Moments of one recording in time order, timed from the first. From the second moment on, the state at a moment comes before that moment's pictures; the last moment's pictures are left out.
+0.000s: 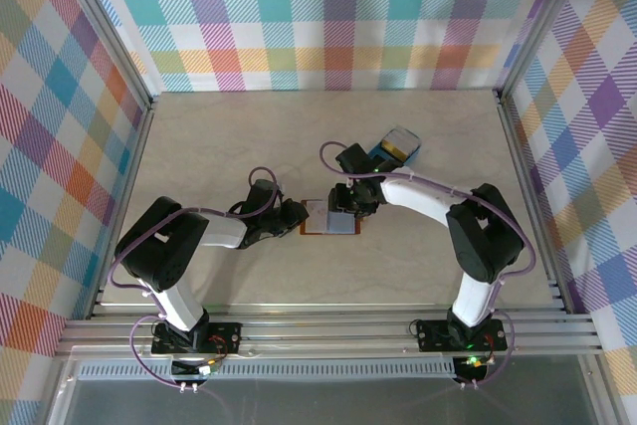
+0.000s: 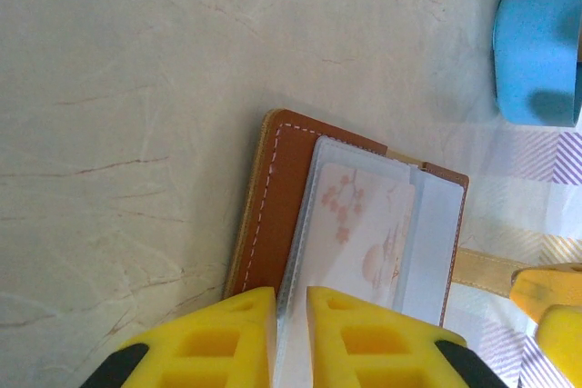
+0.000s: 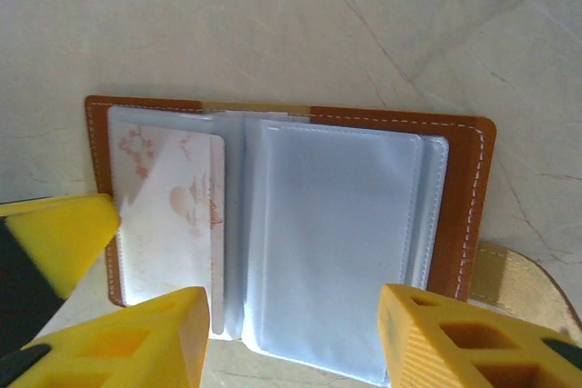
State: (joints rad) left arm -0.52 1.71 0.61 0.37 0.32 -1.02; right arm 0.67 1.78 1.21 -0.59 -0.11 0.62
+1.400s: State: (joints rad) left arm -0.52 1.71 0.61 0.36 0.32 -1.02; right arm 0.67 1.92 1.29 -0.64 -0.10 0.61
